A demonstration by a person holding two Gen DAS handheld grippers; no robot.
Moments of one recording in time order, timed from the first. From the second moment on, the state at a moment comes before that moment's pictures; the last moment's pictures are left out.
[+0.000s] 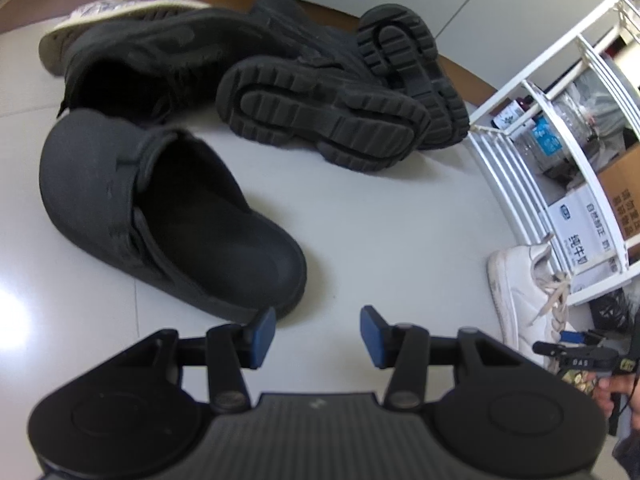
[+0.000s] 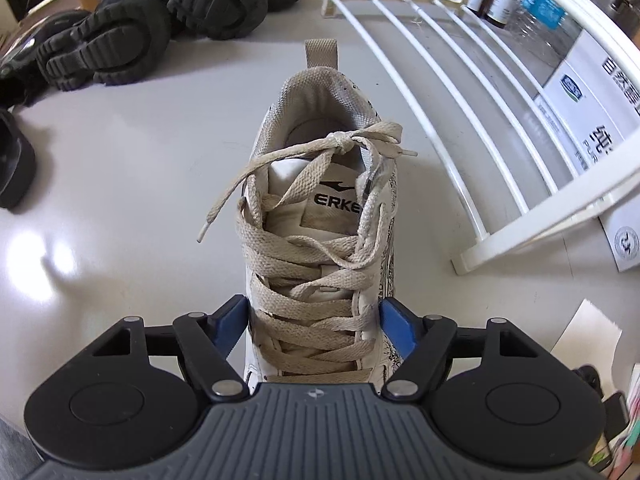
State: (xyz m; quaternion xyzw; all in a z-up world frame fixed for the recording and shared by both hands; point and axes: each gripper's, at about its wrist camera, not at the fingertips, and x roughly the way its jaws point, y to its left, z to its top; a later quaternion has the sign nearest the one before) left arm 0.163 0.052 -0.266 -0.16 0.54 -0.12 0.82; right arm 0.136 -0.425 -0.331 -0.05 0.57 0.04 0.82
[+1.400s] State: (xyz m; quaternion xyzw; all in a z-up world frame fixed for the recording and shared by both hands) left arm 0.422 0.187 -0.234 -0.08 0.46 0.11 0.88; right arm 0.166 -0.420 -0.271 0.02 0.52 0.06 0.85
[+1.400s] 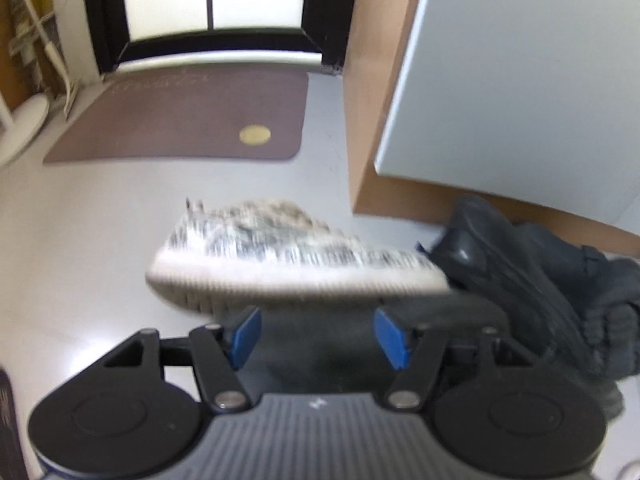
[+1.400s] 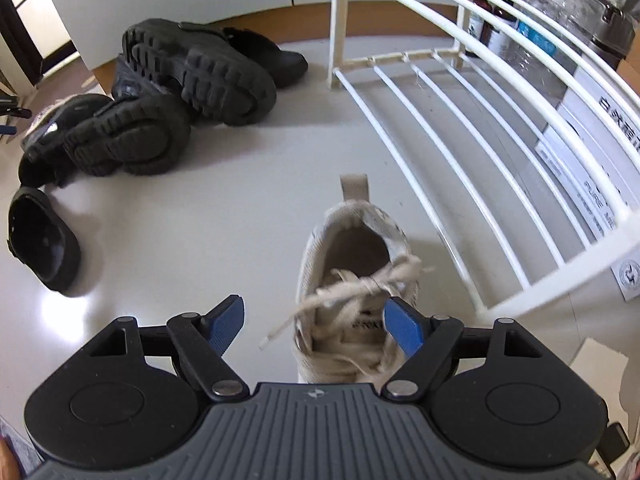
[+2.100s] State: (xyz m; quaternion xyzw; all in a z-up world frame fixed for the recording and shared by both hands) left arm 0.561 0.201 -0.283 0.00 0.53 0.10 0.84; right arm 0.204 -0.406 -0.304 0.02 0.55 0.05 0.84
